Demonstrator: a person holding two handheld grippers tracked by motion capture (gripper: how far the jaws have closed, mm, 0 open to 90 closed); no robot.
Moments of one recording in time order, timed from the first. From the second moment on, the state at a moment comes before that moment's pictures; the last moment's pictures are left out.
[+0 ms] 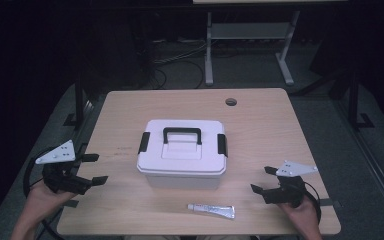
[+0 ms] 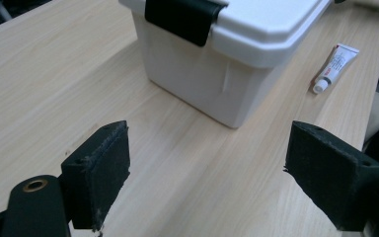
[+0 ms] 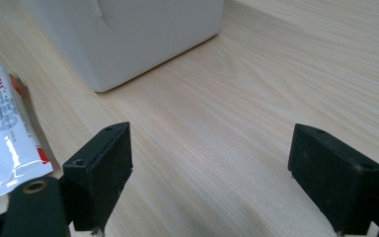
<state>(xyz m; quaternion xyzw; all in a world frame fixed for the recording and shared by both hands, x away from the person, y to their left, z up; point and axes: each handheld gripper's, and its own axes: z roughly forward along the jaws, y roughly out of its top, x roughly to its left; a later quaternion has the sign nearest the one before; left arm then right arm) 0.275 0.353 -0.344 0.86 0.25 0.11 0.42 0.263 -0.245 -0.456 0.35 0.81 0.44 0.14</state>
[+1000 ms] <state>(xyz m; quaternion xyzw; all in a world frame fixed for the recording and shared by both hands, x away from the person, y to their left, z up) 0.328 0.298 -0.293 0.91 0.18 0.08 0.37 0.263 -0.242 -0.458 0.35 0.82 0.44 0.14</state>
